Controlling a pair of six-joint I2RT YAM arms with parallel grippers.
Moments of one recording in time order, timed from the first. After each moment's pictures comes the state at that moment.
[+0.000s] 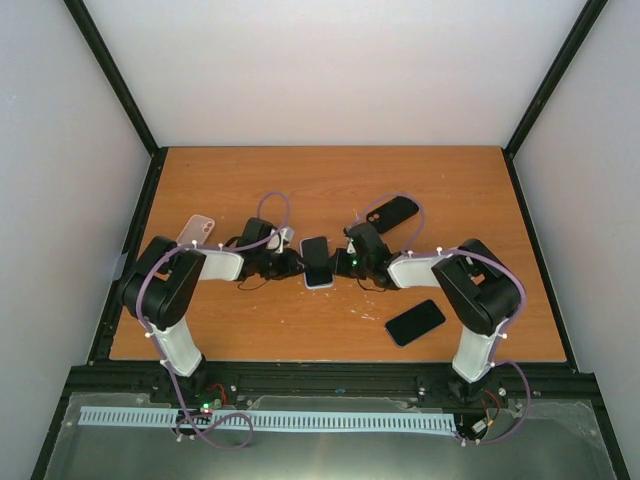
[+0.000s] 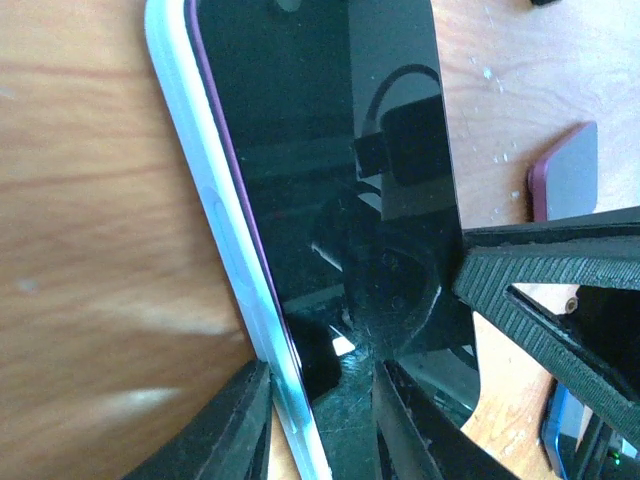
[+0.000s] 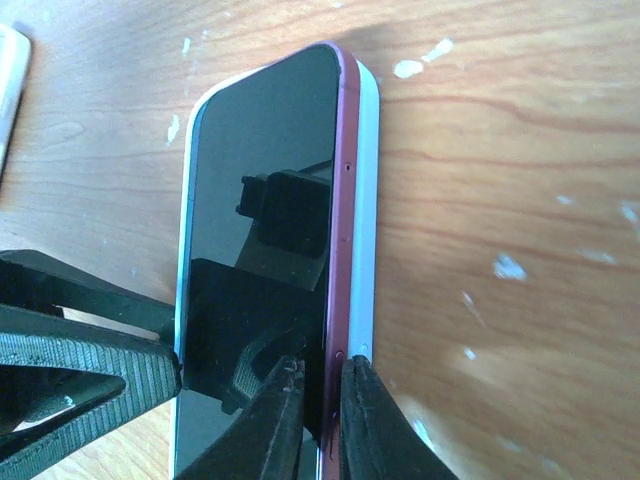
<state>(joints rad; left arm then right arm) -0.42 1.76 0.74 0.13 0.59 -0.59 0.66 1.82 0.83 0.22 -0.26 0.74</state>
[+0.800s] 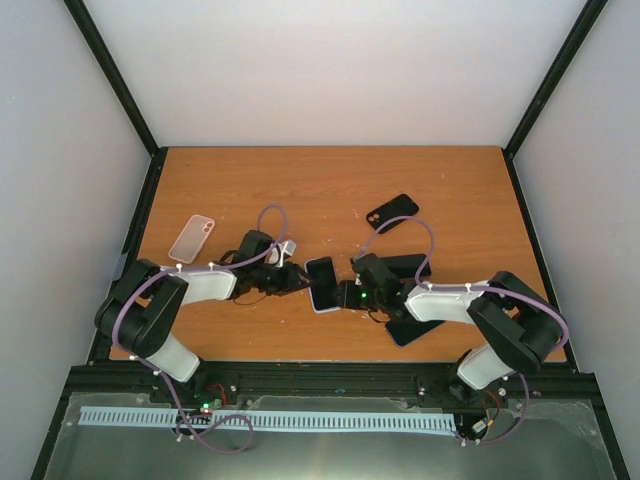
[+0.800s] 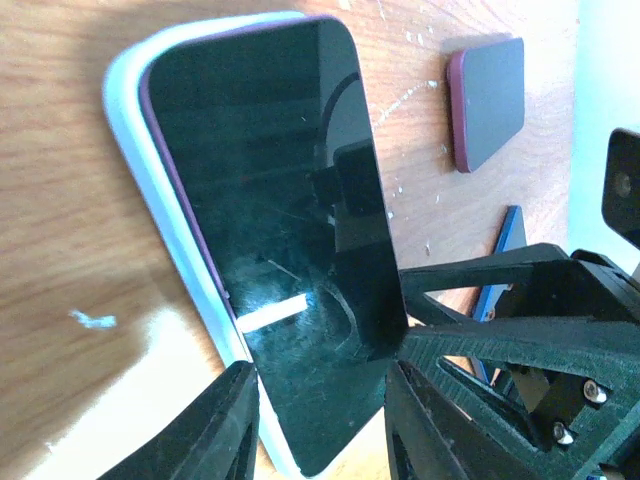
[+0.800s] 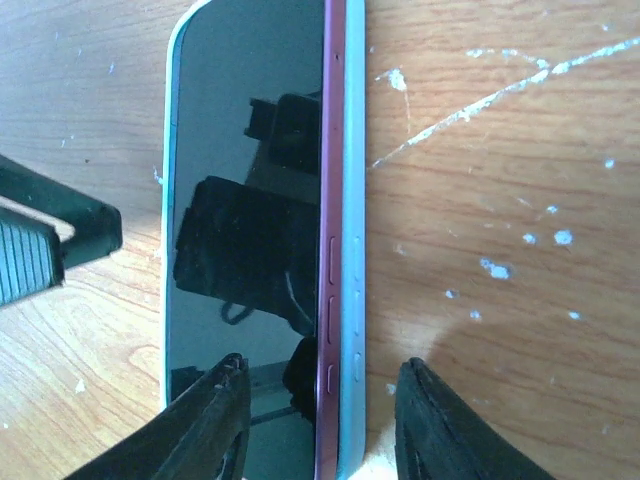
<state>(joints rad) -0.51 1.56 0.59 0.12 0.65 -0.69 0.81 1.52 0.55 0.14 -0.14 0.79</state>
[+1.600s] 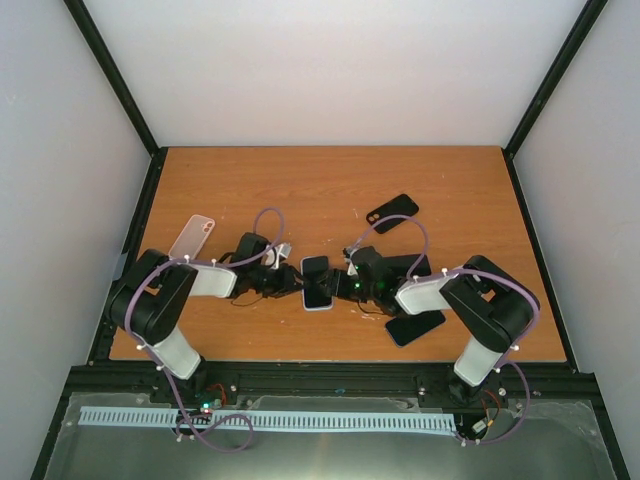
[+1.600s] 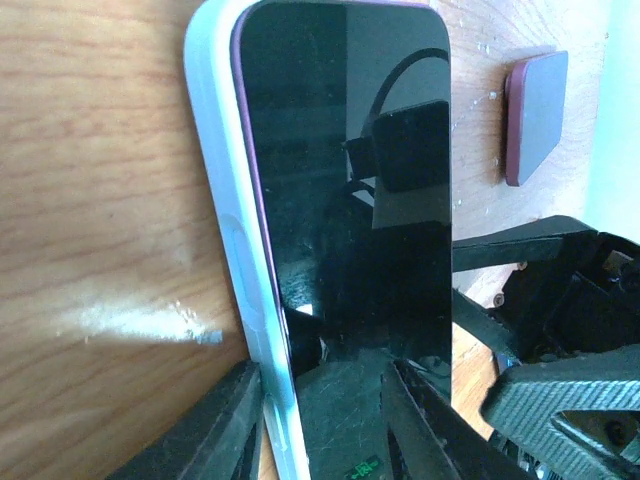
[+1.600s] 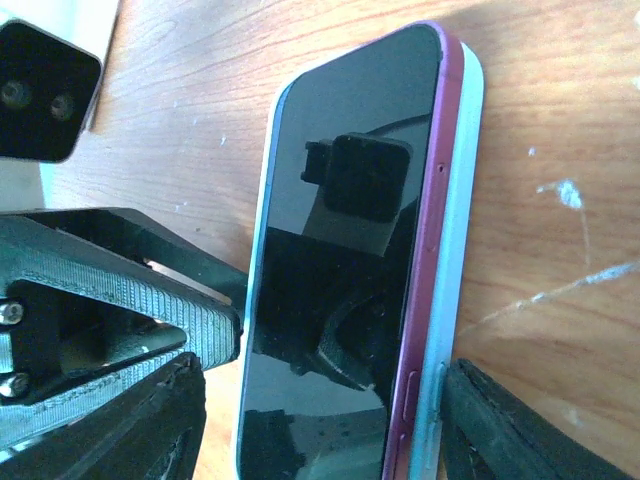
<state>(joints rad) -0.45 1.66 0.57 0.19 0.68 -0.69 0.78 1.69 0.60 0.41 -0.28 0.86</state>
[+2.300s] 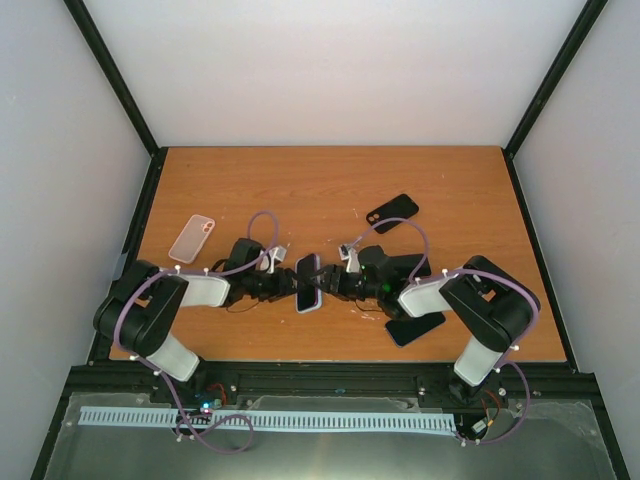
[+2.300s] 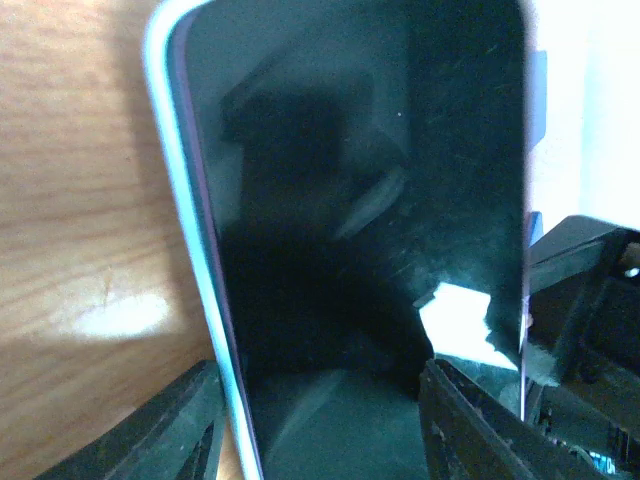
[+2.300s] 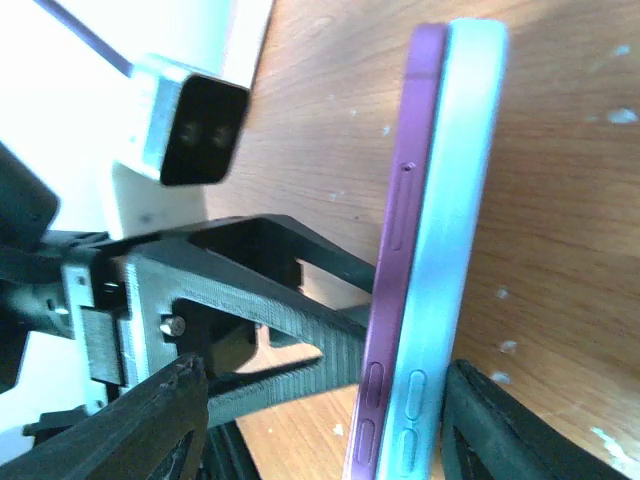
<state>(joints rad) -0.45 1.57 0.49 0.23 0.66 -0.69 0.75 1.69 0.54 0.65 -0.47 1.02</state>
